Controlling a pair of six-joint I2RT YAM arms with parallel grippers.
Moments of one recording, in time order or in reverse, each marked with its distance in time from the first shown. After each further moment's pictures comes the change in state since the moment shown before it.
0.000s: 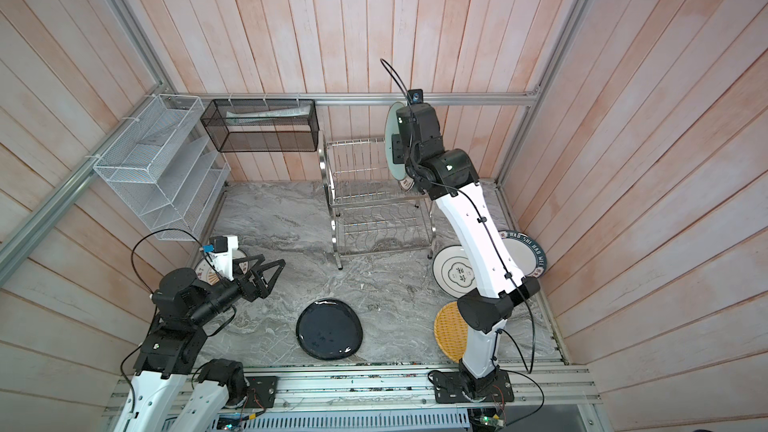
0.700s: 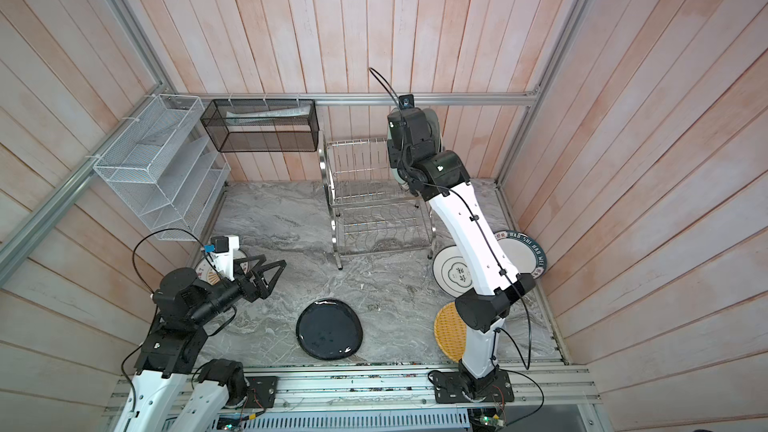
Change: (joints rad) left arm 0.001 0.003 -0.005 0.007 0.016 0.000; right arm 0.022 0.024 -0.027 0.007 0.055 -0.043
